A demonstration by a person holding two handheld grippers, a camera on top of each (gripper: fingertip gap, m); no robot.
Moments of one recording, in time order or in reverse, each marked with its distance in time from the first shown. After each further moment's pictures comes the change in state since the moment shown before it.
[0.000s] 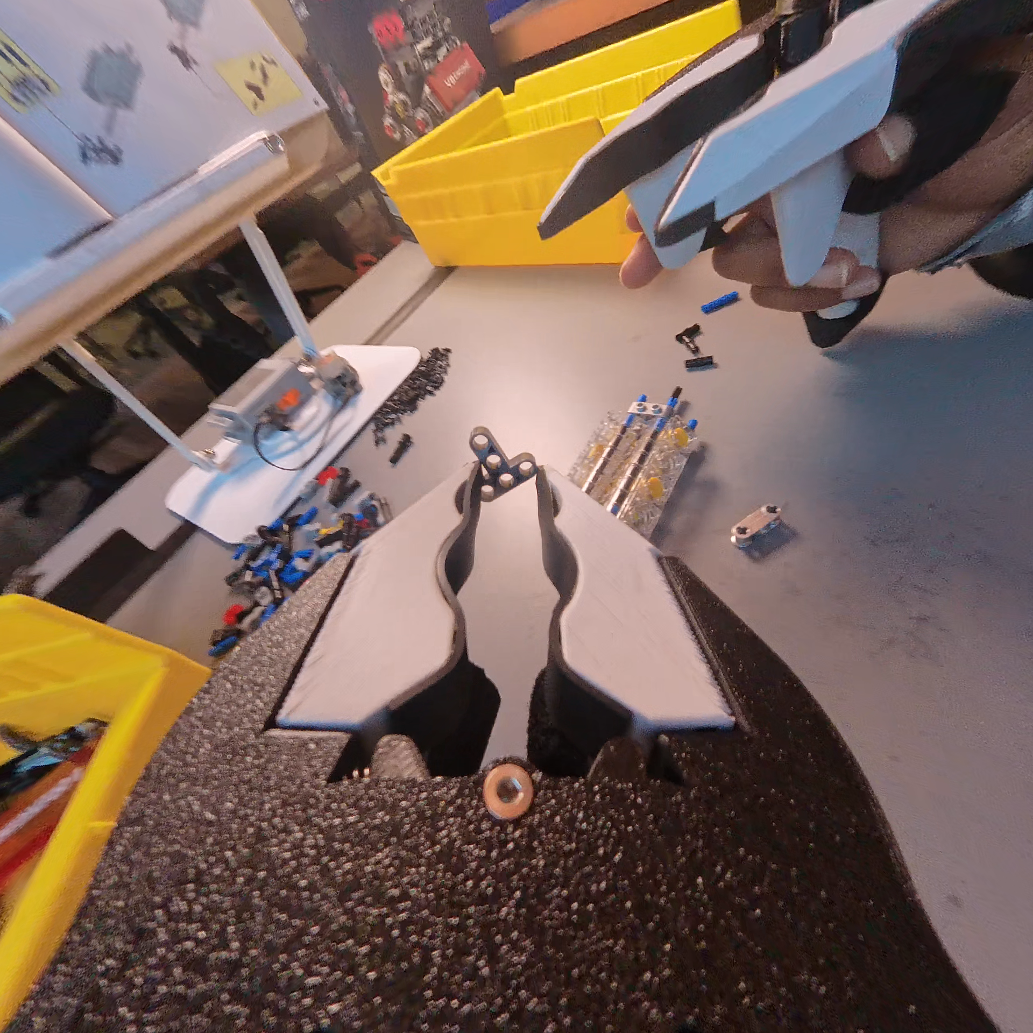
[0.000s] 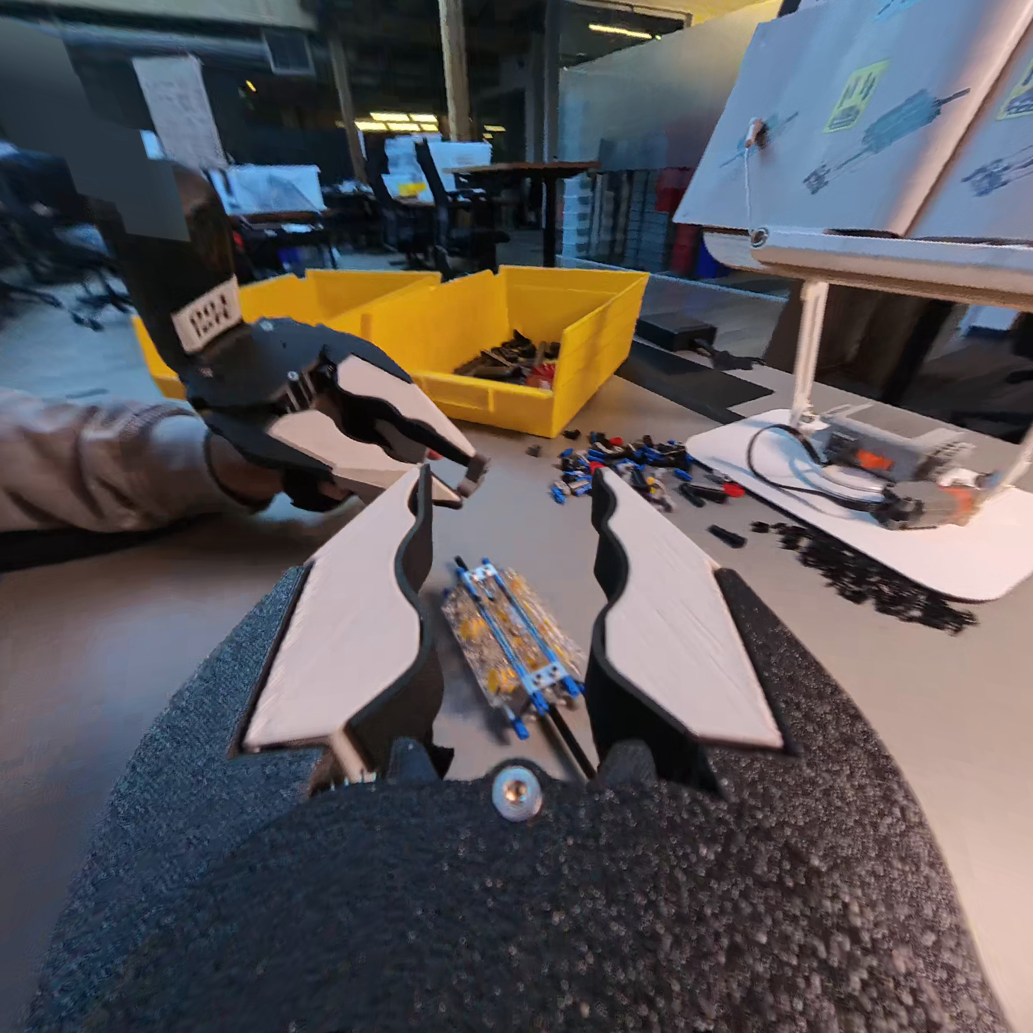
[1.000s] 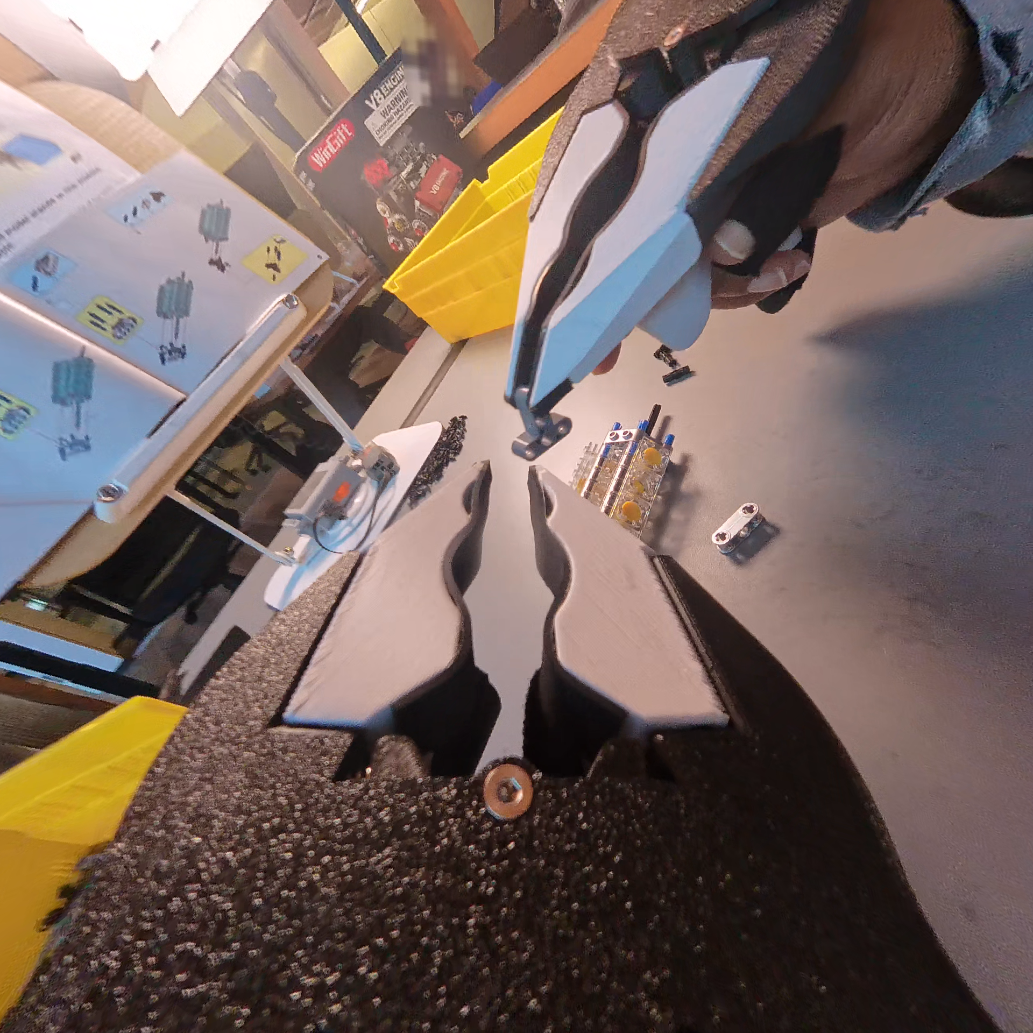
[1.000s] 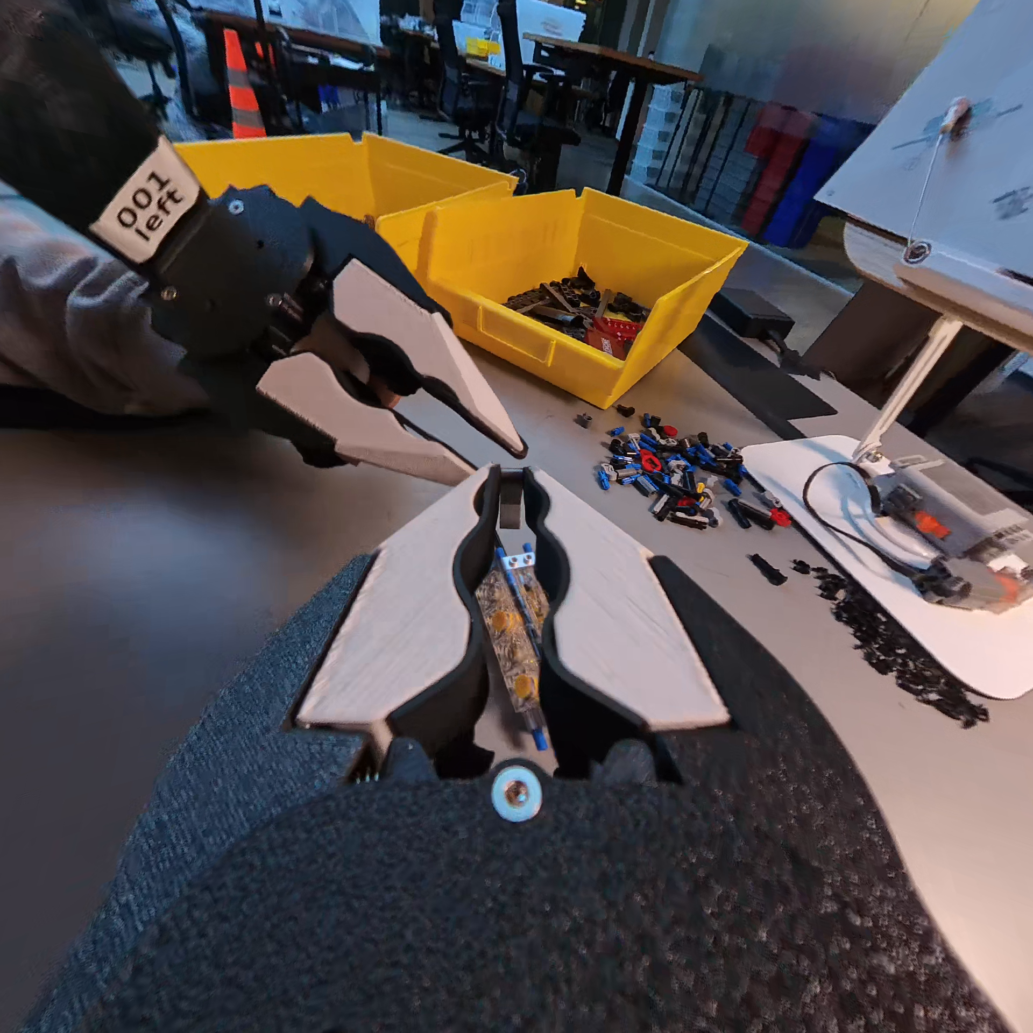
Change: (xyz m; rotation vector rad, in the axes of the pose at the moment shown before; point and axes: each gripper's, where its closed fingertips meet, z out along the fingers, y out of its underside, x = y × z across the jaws) left arm 0.023 -0.024 -0.007 0.079 -0.069 0.305; right arm -0.035 0.013 0.018 -0.160 -0.098 -0.218
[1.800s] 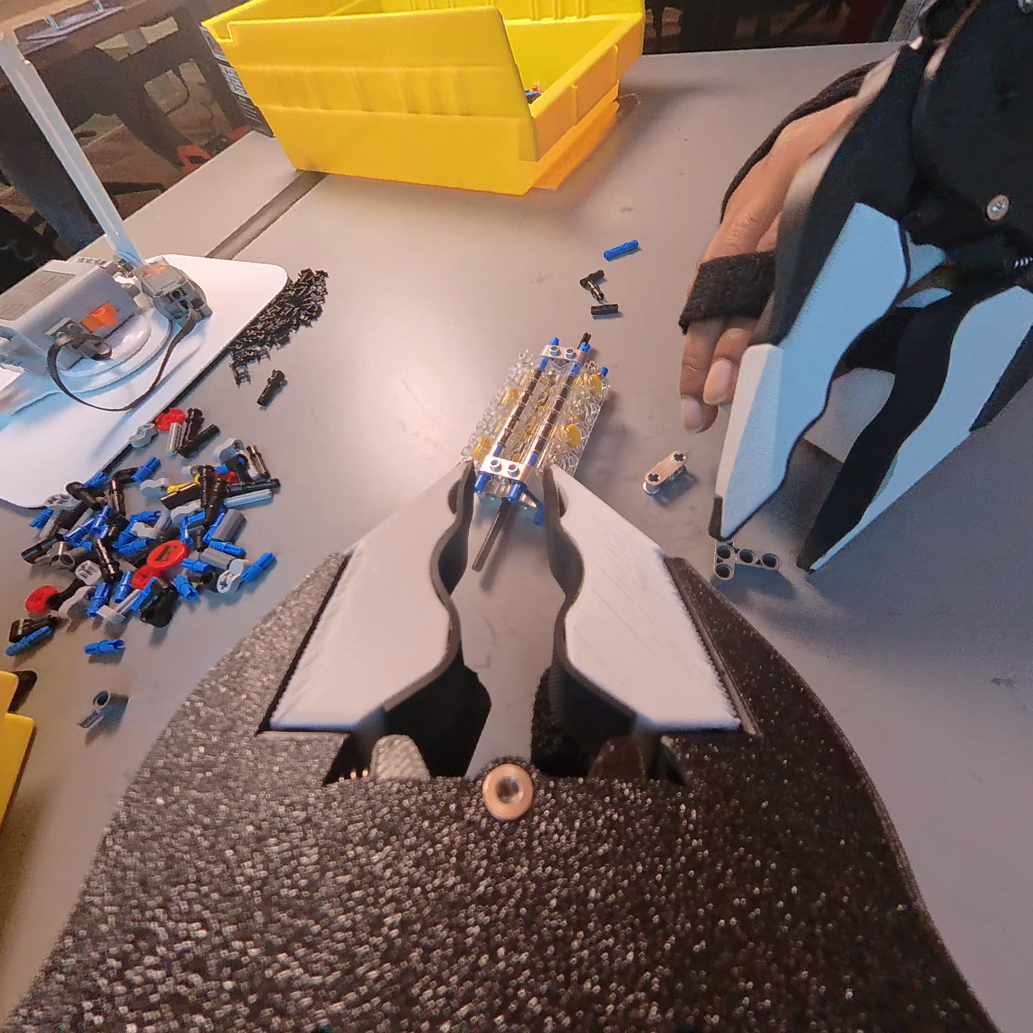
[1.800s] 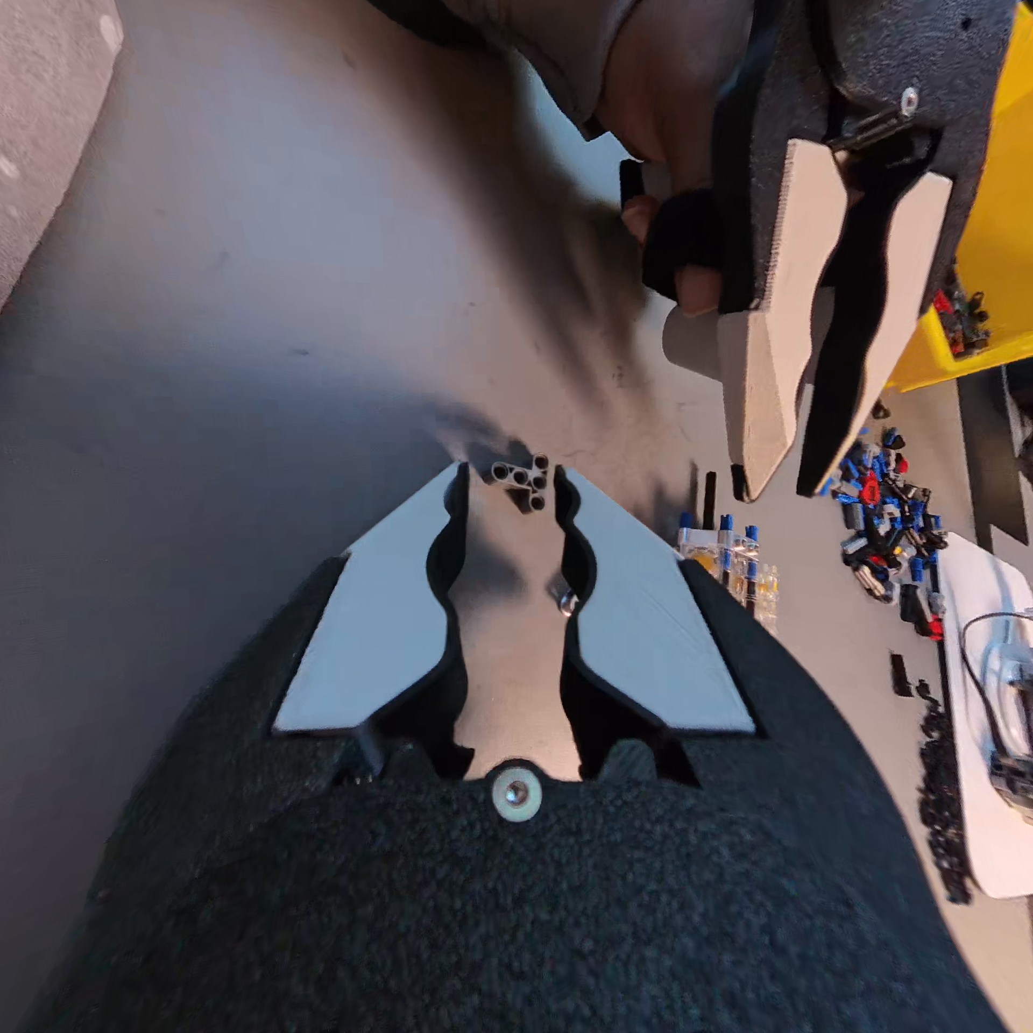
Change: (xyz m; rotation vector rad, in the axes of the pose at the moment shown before) left arm 0.018 0.042 0.001 -0.145 0.304 -0.423; right arm -0.095 0.081 0.004 -0.353 -0.332 -0.524
